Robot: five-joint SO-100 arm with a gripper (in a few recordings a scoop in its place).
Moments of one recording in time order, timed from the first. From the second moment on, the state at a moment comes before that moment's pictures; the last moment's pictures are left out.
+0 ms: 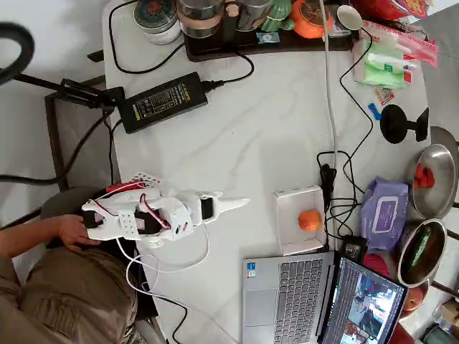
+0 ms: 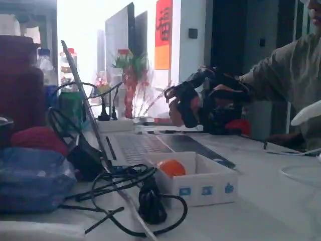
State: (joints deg) arm 1.8 186.2 164.8 70.8 0.0
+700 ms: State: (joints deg) arm 1.8 186.4 166.1 70.8 0.0
